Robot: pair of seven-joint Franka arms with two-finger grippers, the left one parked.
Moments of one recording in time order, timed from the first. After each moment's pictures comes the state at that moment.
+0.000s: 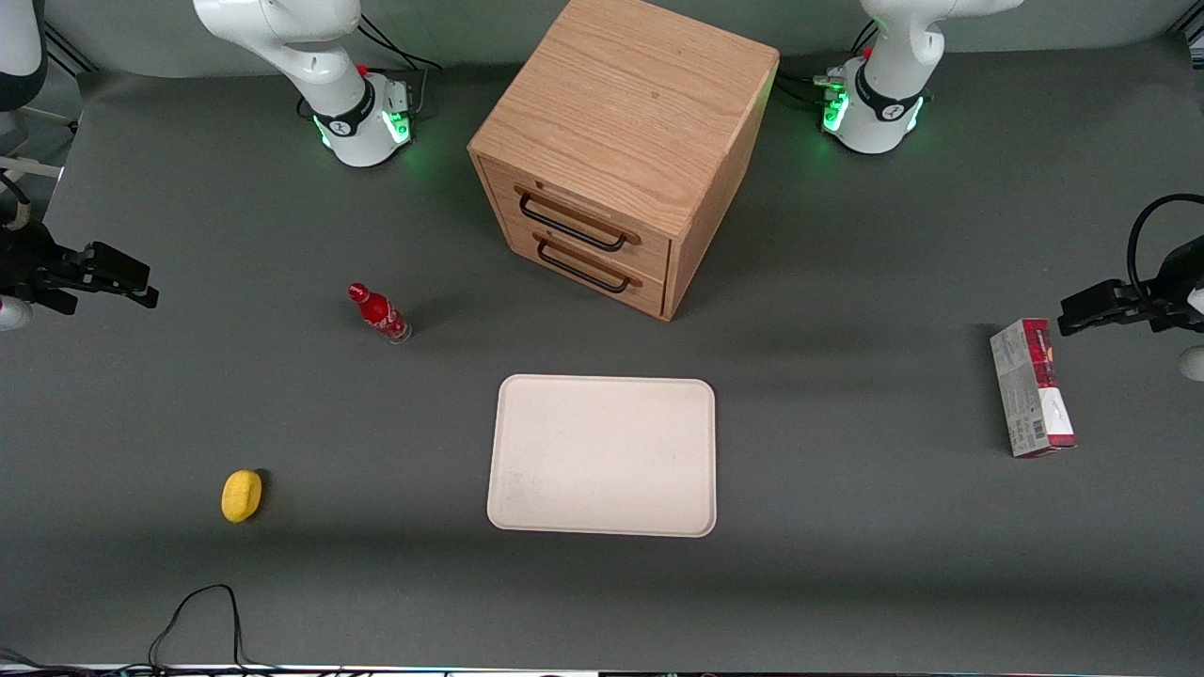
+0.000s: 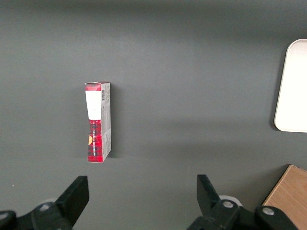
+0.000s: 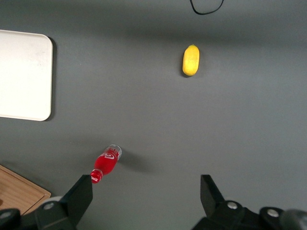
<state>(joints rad) -0.02 0.04 -0.02 -1.55 -0.01 1.60 -0.08</state>
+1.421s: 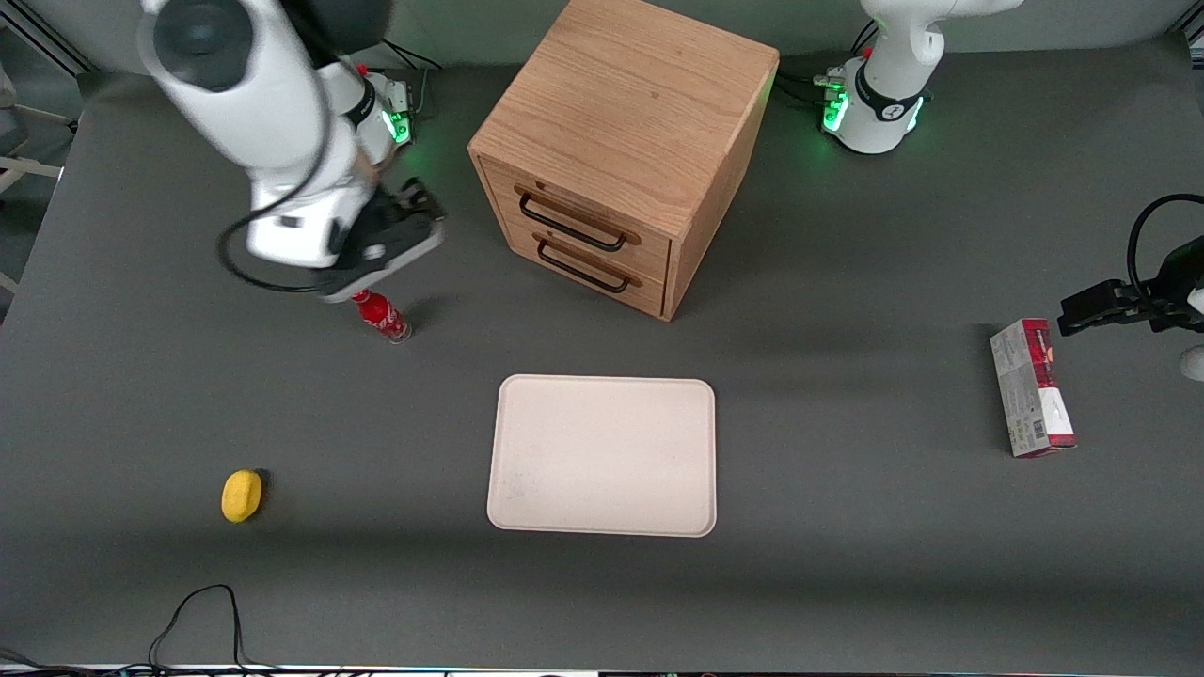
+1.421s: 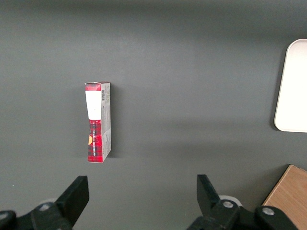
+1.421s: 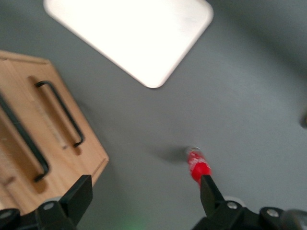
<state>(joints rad) 0.56 0.15 0.00 -1.53 0.00 1.61 -0.07</state>
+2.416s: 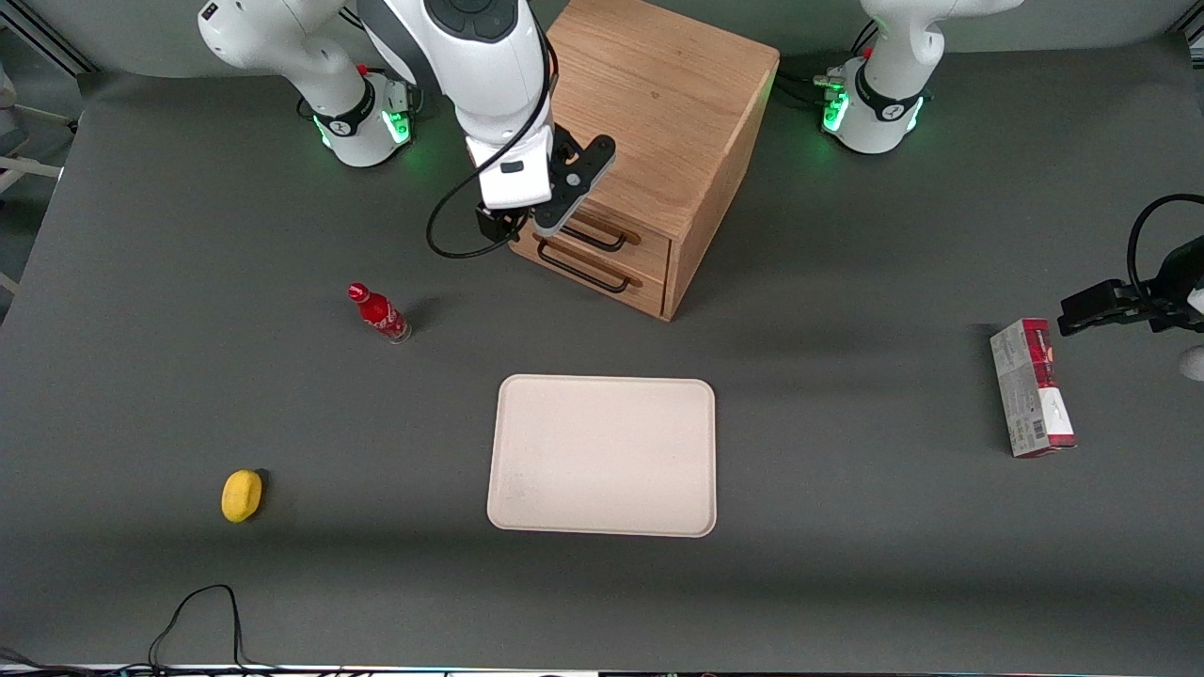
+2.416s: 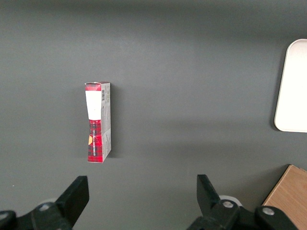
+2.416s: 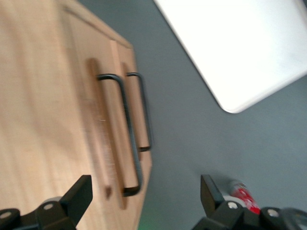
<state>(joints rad) 0.77 0.23 -0.01 -1.50 0.10 1.63 -0.19</state>
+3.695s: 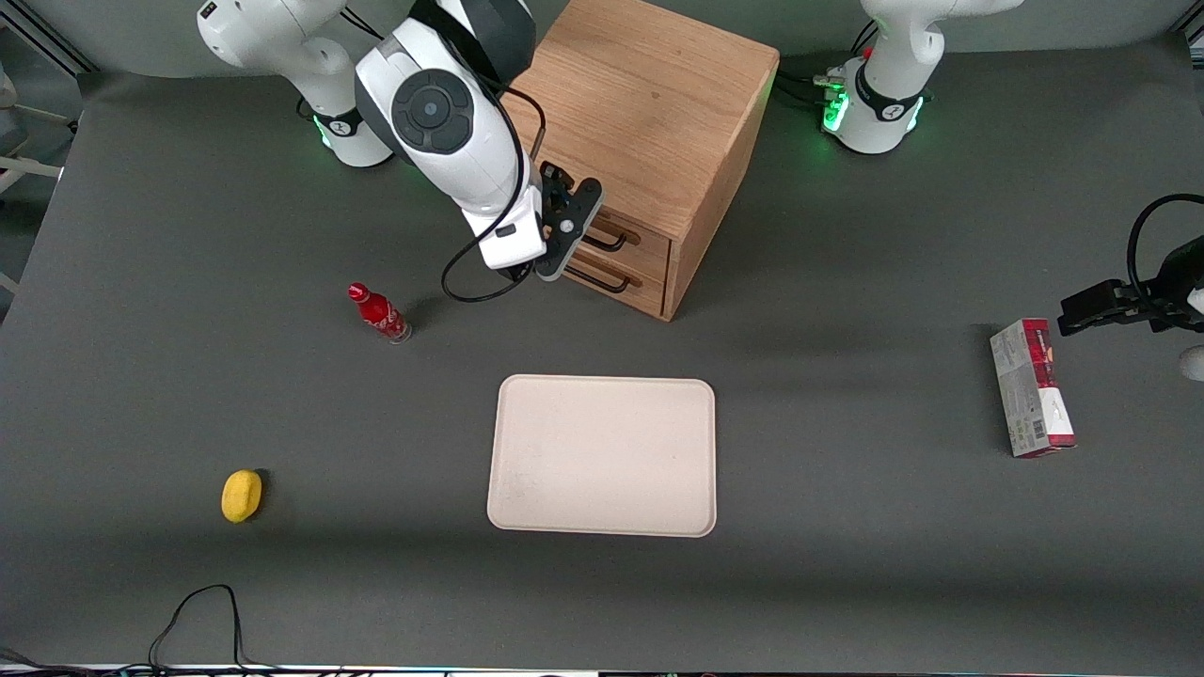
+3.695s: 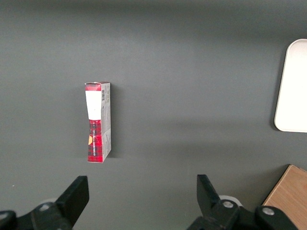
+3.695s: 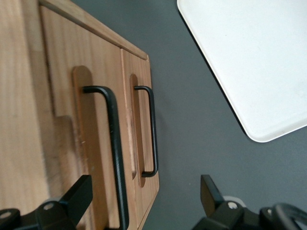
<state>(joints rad) 0.74 0.25 -0.04 -1.66 0.24 1.84 -0.37</state>
